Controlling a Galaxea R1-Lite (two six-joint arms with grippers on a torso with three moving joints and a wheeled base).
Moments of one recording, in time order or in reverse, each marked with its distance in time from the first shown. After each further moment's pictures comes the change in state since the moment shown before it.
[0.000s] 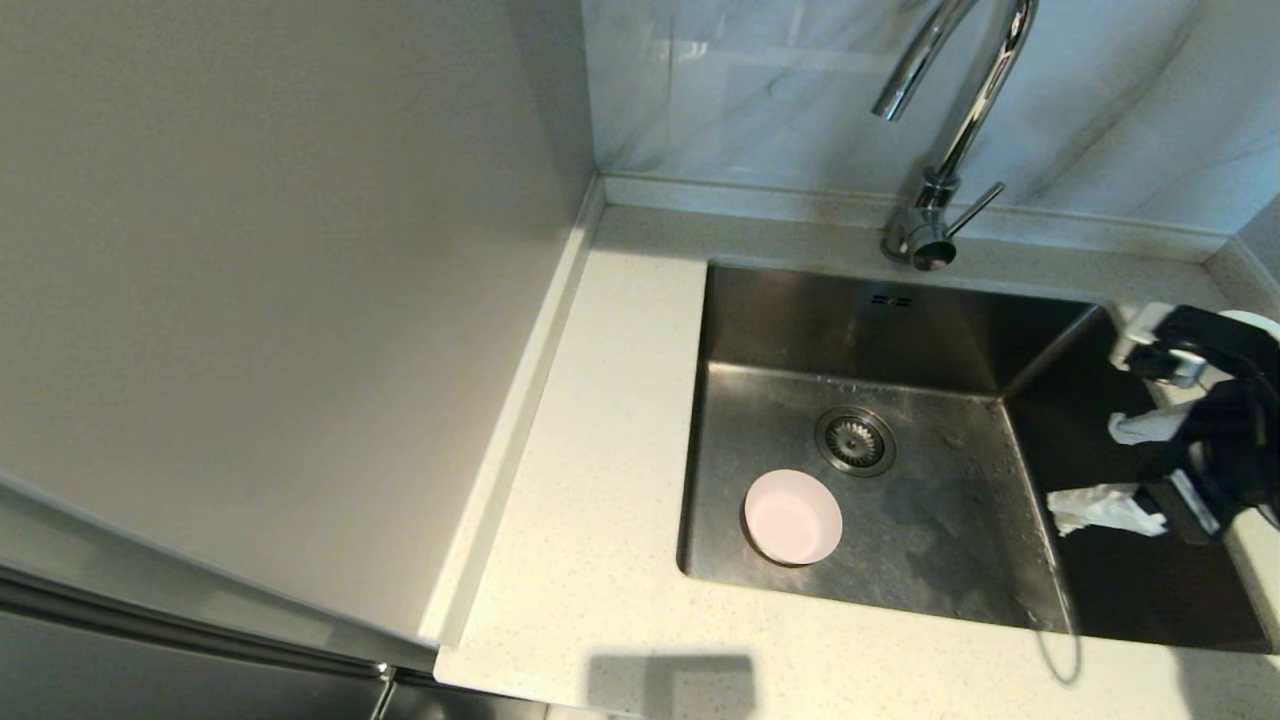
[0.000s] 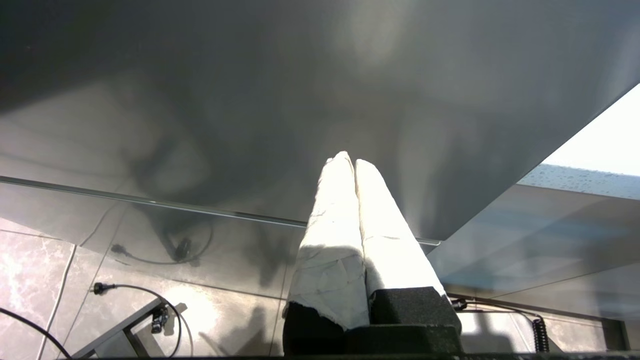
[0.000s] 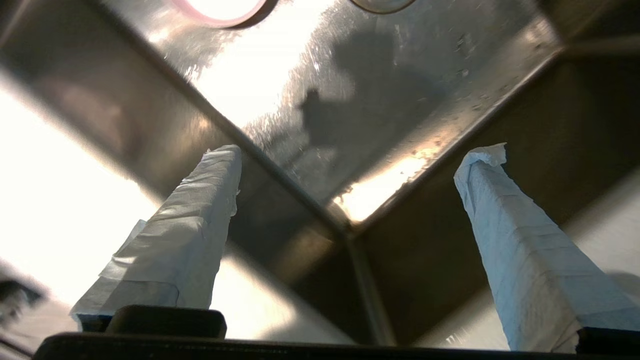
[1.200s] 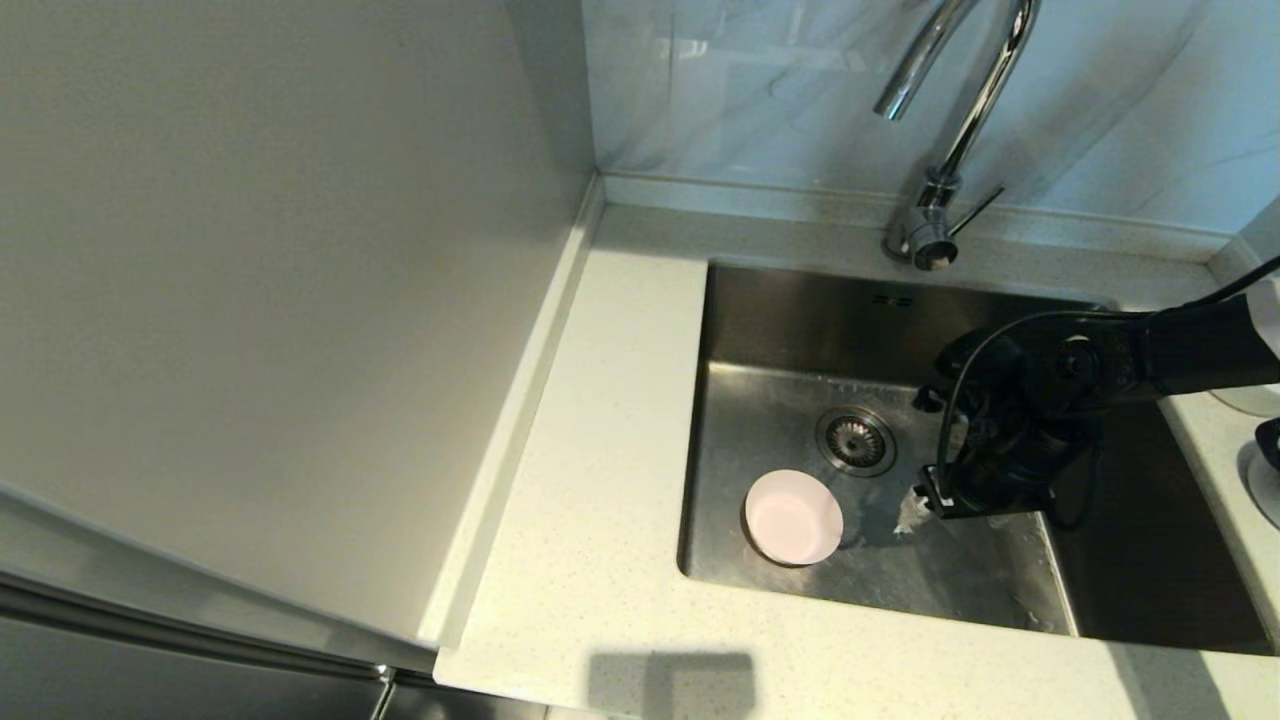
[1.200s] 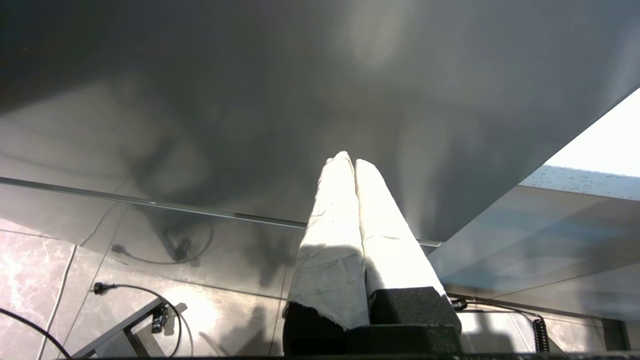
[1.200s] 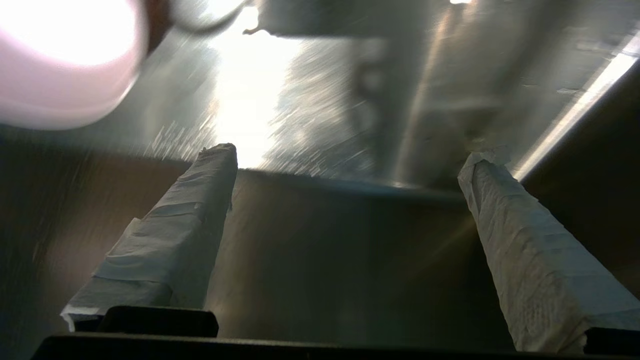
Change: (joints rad) left arm 0.000 0.000 0.000 0.000 0.000 0.001; right arm 0.123 0.673 -0.418 0.215 -0.220 0.651
